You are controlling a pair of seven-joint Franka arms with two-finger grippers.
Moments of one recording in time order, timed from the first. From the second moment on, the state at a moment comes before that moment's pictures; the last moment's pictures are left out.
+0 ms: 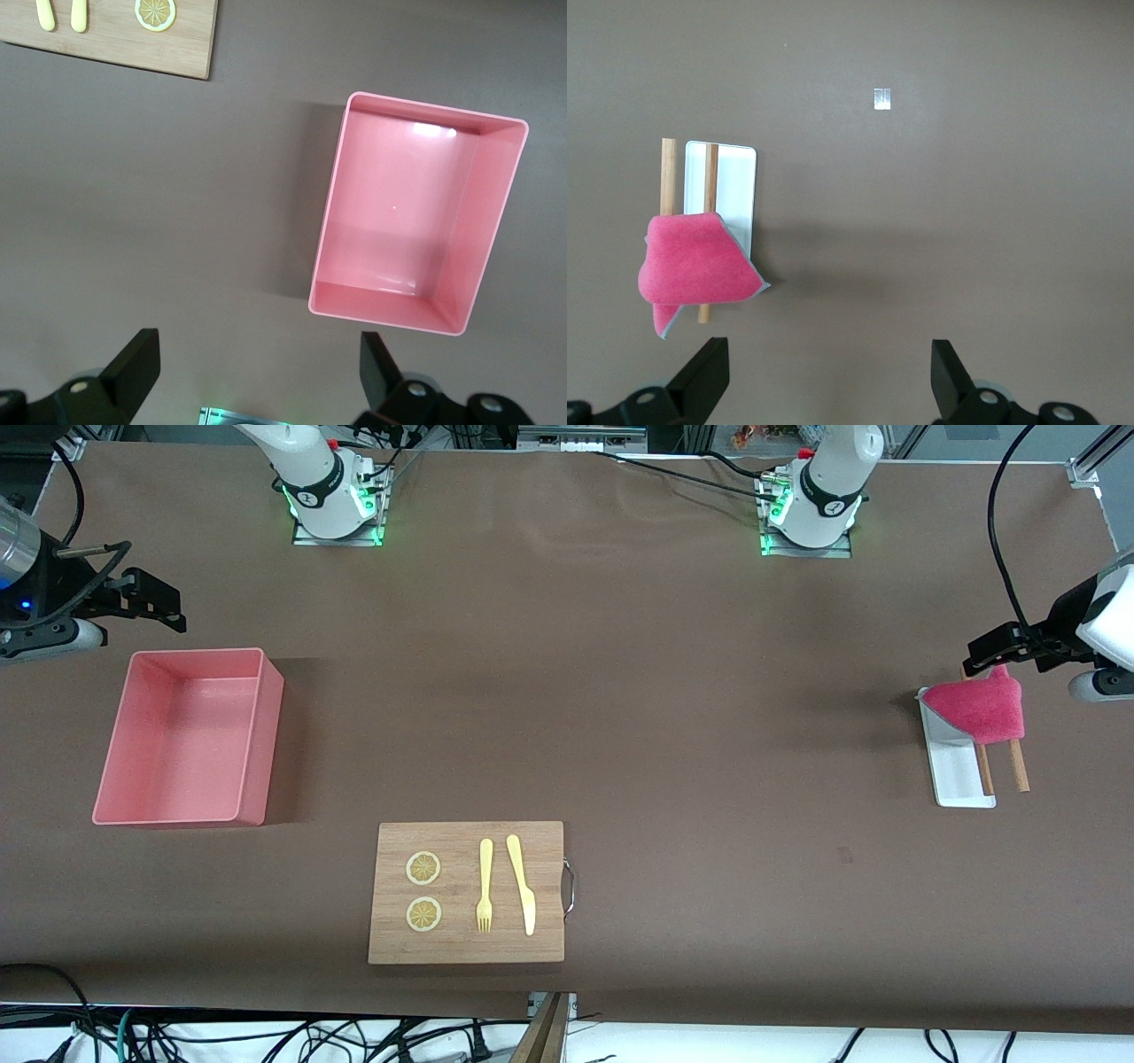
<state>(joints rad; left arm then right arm) 0.06 0.02 0.00 -1.67 -0.02 1.63 -0.05 0.14 0.03 -0.09 -1.55 0.01 1.50 -0.14</state>
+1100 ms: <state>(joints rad) 0.06 0.19 0.01 -1.68 0.26 1.55 -0.15 0.14 0.03 -0.09 -1.56 0.01 1.50 -0.14</state>
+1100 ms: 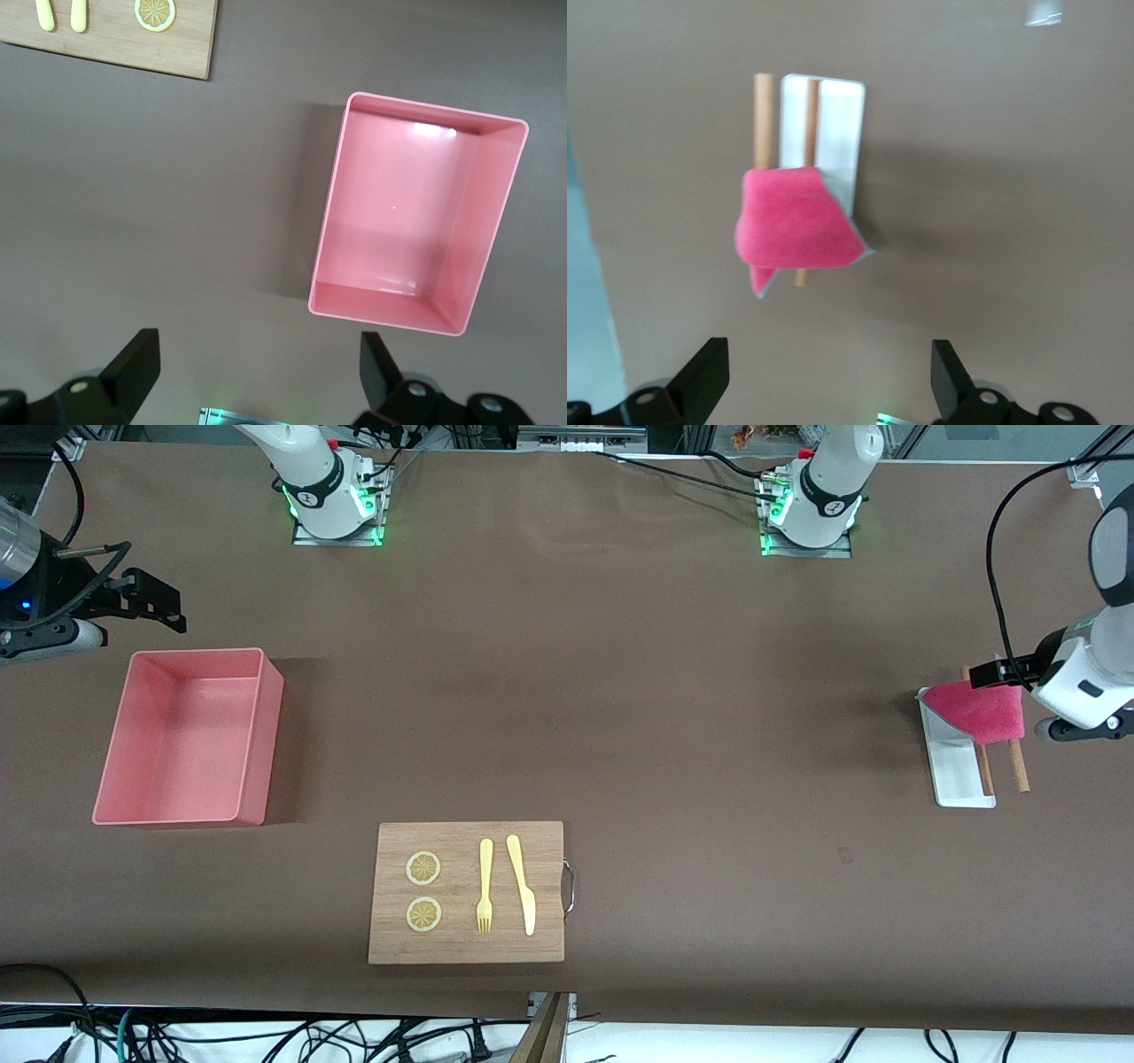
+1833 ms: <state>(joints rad) -0.05 0.59 -0.01 -1.67 0.61 1.56 -0.68 0.14 0.03 -0.09 -1.56 0.01 1.51 -0.14</state>
